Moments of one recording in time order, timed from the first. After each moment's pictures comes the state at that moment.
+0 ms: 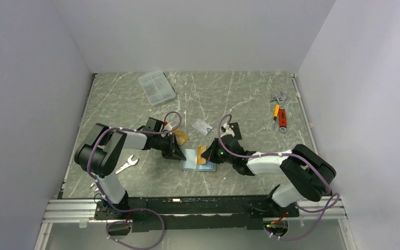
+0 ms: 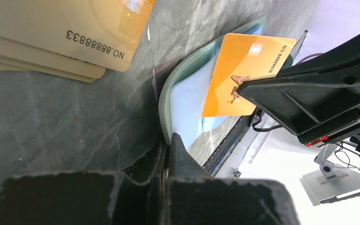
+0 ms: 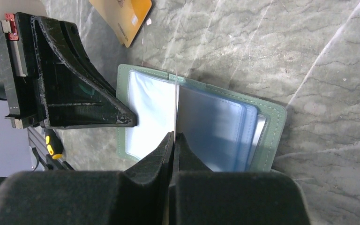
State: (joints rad) left arm -0.40 1.74 0.69 0.02 0.79 -0.62; right arm 0.80 1.47 0.45 0.42 0.00 0.96
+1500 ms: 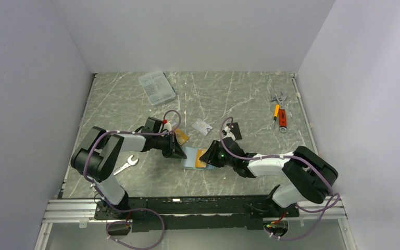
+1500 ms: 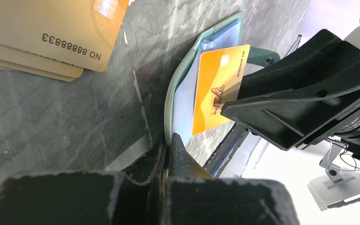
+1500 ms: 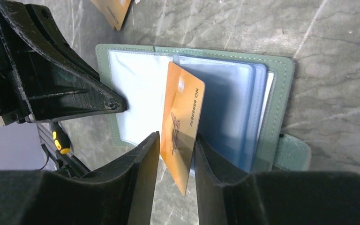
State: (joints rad) left arm -0.40 1.69 0.66 0.08 0.77 -0.65; right arm 0.83 1.46 0.42 0.40 0.00 1.06
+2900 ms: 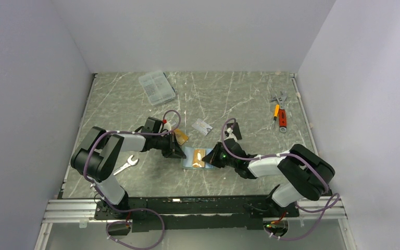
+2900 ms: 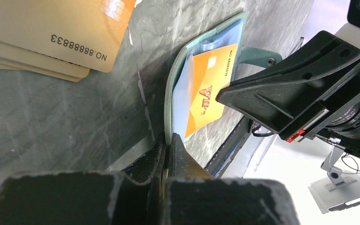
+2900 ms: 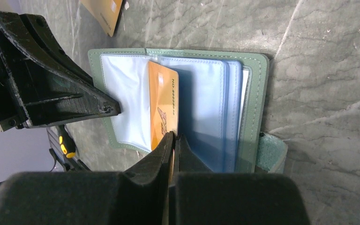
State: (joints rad) left arm -0.41 1.69 0.66 0.08 0.76 -0.65; right arm 0.81 1.48 0.37 0.48 -0.03 1.08
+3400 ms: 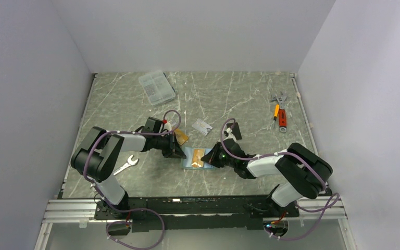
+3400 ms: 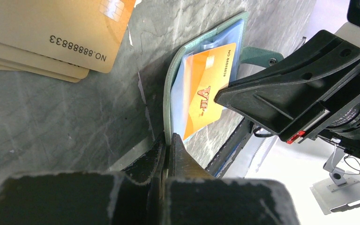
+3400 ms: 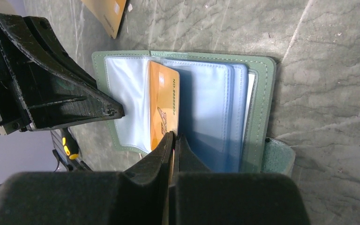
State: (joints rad) left arm -0.41 1.69 0.66 0.08 0.75 -0.65; right arm 0.81 1.51 0.37 0.52 -0.03 1.10
